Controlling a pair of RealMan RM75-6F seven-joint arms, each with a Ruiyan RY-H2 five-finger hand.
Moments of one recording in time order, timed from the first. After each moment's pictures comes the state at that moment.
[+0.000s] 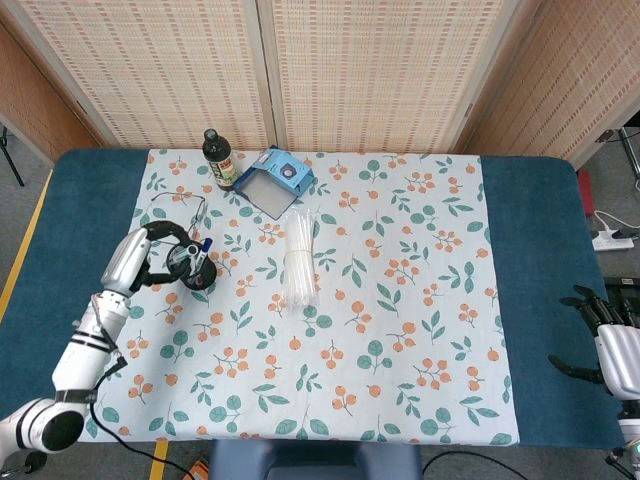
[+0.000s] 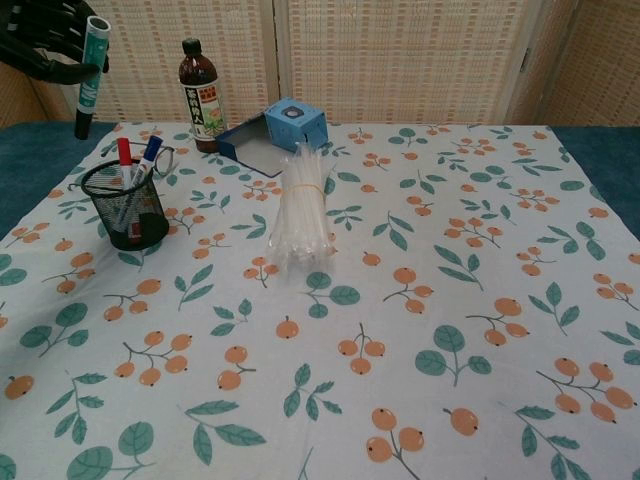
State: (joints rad) left arm -0.55 -1.19 -0.44 -1.73 1.13 0.94 -0.28; right arm 0.05 -1.00 0.06 -1.70 -1.43 1.42 0.08
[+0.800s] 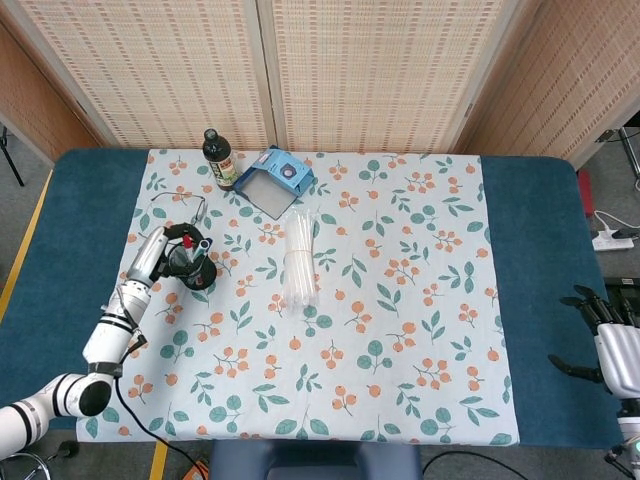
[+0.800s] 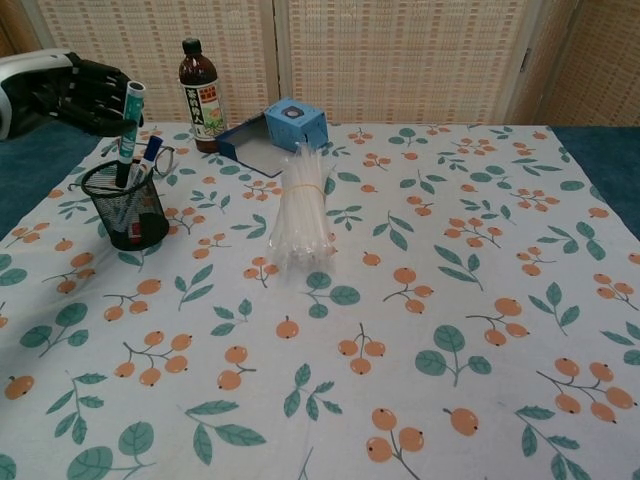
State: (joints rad) left arm -0.64 -1.38 -0.37 -1.42 1.13 0.85 -0.52; right arm 0.06 -1.00 0.06 -1.70 -1.42 1.41 0.08
